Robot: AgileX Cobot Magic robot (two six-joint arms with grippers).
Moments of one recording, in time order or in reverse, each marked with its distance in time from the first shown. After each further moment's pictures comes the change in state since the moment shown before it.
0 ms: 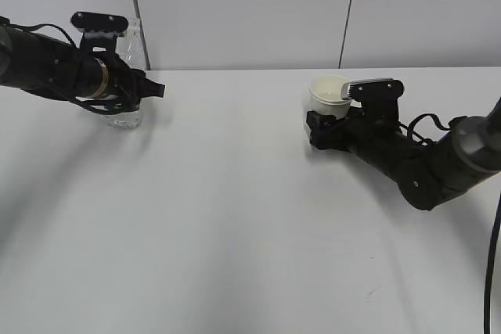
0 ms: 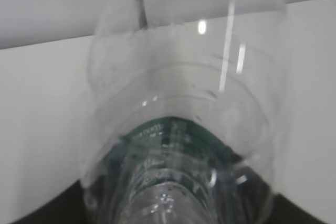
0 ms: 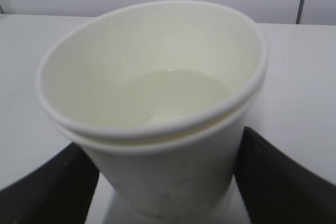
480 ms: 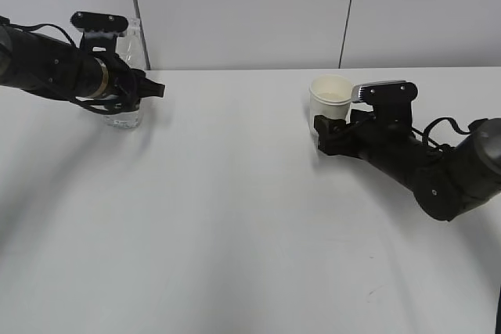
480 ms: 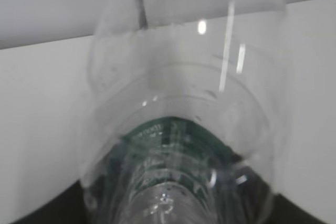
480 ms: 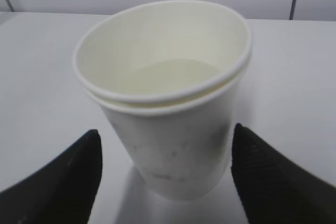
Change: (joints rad) left arm 0.000 0.000 0.000 0.000 0.000 0.000; right arm 0.000 -0.078 0.118 0.000 -0.026 0.000
